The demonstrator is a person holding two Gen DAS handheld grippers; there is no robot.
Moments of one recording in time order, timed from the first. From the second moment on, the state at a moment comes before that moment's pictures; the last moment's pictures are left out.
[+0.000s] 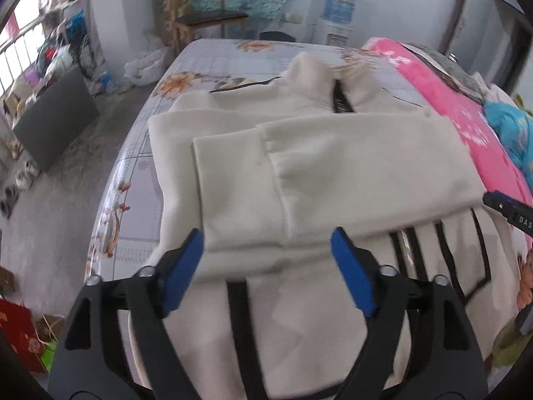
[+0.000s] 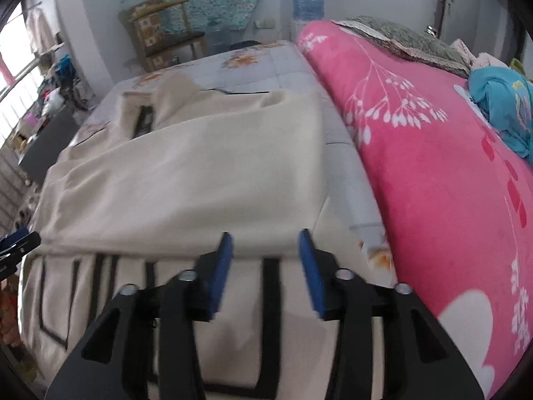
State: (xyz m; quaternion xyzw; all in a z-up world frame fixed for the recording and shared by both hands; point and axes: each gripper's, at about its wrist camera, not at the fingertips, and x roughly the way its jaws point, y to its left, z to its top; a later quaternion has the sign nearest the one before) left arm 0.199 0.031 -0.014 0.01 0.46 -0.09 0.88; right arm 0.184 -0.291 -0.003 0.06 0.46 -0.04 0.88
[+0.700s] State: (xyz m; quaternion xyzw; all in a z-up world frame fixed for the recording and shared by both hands) left arm 0.132 0.020 -0.064 0.04 0.52 -0.06 0.85; right arm 0.110 -0.199 -0.047 0.01 0.50 0.04 0.86
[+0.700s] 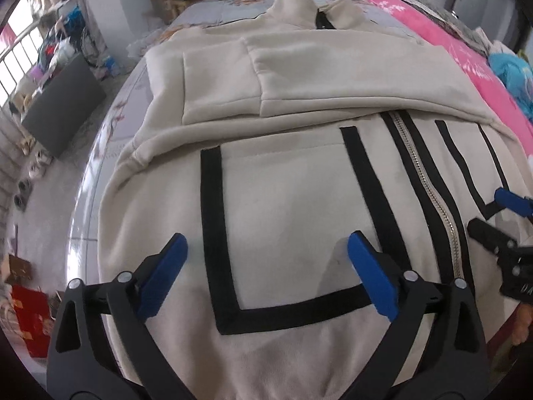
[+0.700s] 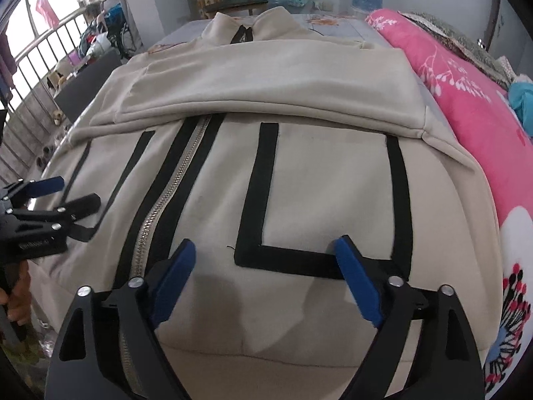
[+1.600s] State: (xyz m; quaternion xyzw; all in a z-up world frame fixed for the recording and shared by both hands) left arm 0.131 0.018 -0.063 0.03 0.52 -0.05 0.85; right arm 0.114 -0.188 -0.053 -0.02 0.50 0.03 0.86
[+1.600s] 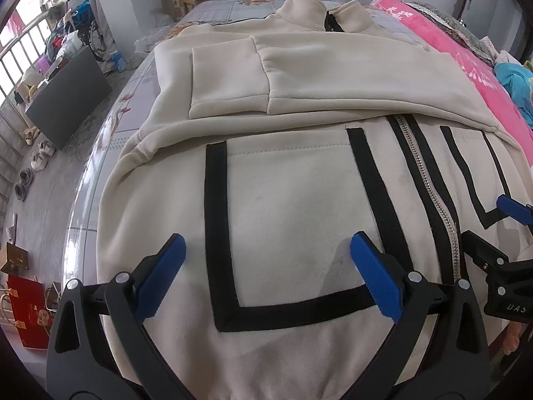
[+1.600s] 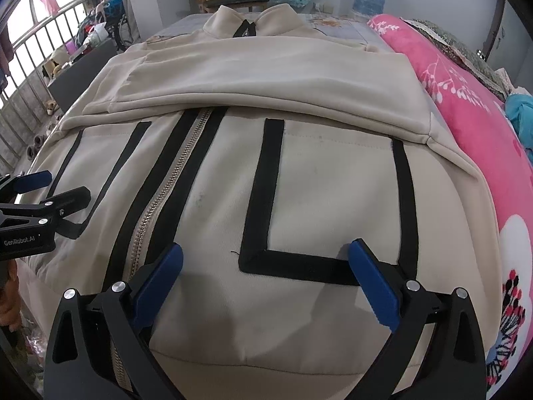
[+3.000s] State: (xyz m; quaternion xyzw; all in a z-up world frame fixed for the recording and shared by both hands) left arm 0.128 0.019 -0.064 0.03 0.51 -0.04 0.86; right arm 0.110 -0.191 -0.042 -0.01 0.49 0.03 0.87
